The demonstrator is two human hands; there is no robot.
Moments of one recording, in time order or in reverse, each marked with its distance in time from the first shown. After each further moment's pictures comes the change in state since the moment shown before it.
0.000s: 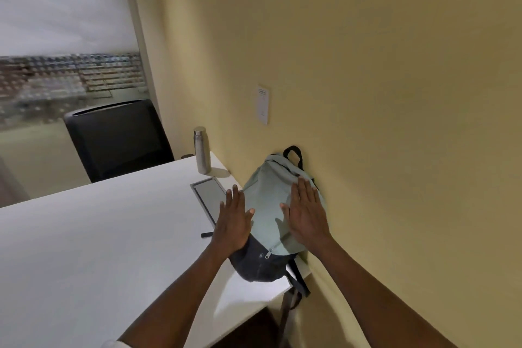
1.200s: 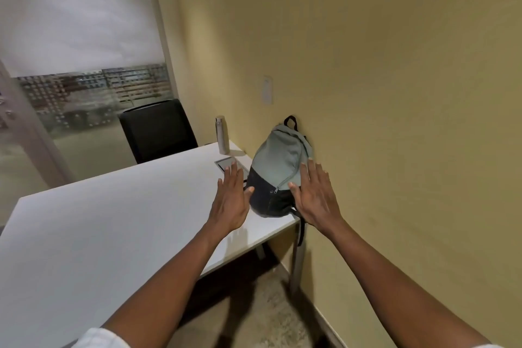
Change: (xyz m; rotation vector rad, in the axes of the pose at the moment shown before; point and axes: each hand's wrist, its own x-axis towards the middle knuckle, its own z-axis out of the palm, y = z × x) left_hand -0.273 0.056 -0.108 -0.015 0.110 0.049; right_hand -0.254 -0.050 -0.125 0.092 0.097 0.012
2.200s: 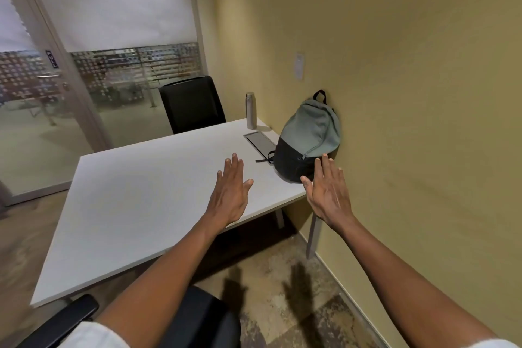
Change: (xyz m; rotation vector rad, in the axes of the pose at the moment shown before) left_hand -0.170 -0.040 -0.072 0.031 -0.025 -0.065; right_hand -0.126 -0.081 -0.012 -0.015 -0.067 0.030
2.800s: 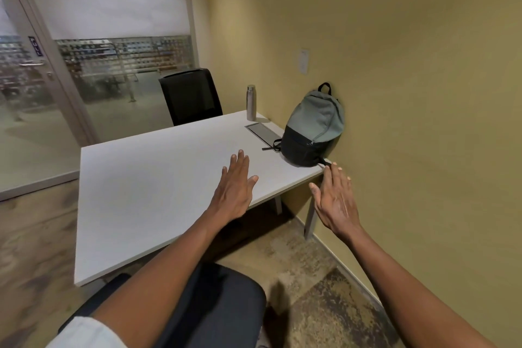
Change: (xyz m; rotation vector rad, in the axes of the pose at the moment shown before) left_hand -0.106 -0.091 -0.090 -0.096 -0.087 0.119; right_hand -0.133 -0.133 -0.010 -0.017 0.058 0.117
